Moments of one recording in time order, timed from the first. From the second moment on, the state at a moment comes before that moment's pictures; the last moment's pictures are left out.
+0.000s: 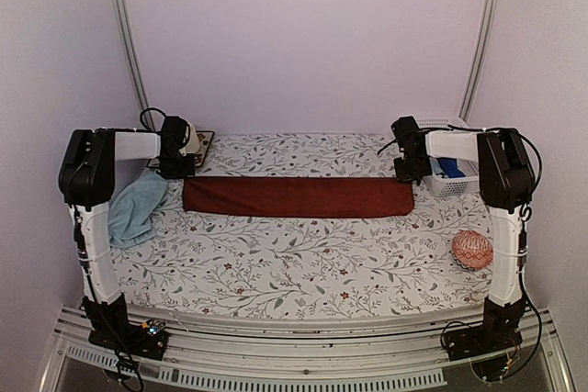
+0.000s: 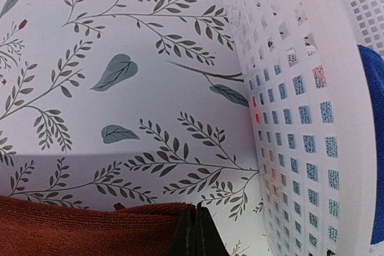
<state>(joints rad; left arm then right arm) -0.11 2.13 1.52 -0.38 -0.22 -0.21 0.29 2.18 1.63 -0.55 0.43 0.19</state>
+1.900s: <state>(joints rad) -0.23 2.00 1.29 -0.44 -0.10 -0.27 0.34 2.02 1.37 -0.55 0.06 0.14</state>
